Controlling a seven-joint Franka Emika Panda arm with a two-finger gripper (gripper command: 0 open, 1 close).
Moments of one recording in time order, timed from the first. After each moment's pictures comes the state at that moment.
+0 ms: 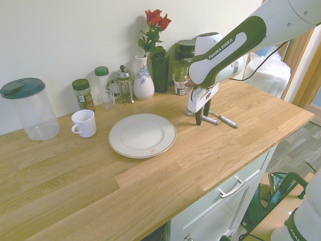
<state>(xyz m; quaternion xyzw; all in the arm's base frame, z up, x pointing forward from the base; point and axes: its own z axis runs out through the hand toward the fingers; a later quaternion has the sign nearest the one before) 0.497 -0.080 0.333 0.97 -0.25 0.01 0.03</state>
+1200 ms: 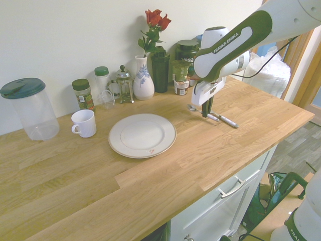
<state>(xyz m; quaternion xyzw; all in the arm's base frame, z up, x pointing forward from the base) 0.496 -0.104 0.380 0.95 -0.31 0.03 0.03</state>
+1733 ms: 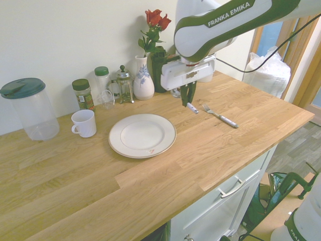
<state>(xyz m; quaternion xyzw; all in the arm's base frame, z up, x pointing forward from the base) 0.479 0.045 0.449 0.90 -0.44 0.06 0.03</state>
